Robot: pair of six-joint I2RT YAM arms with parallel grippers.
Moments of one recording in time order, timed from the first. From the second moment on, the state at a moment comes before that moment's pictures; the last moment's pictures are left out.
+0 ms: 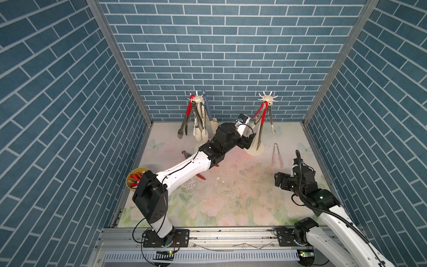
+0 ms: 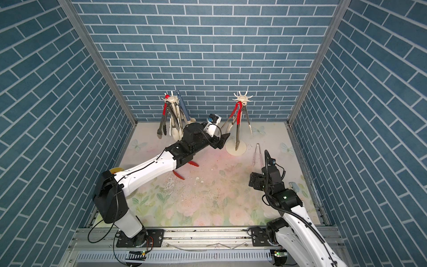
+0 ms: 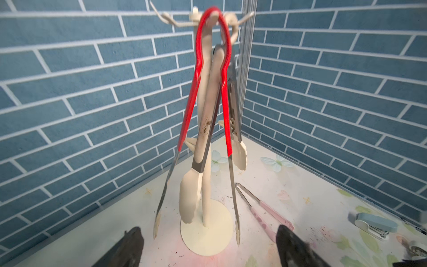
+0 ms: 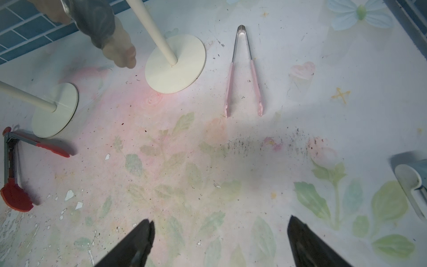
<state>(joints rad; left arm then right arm) -0.78 1.64 1.39 0.08 -0.03 0.00 0.39 0.72 0.60 -0.67 0.13 0.50</state>
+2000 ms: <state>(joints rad) -0.77 0.73 0.88 -0.28 0.11 0.20 0.16 1.92 1.27 -0.59 -0.03 0.39</state>
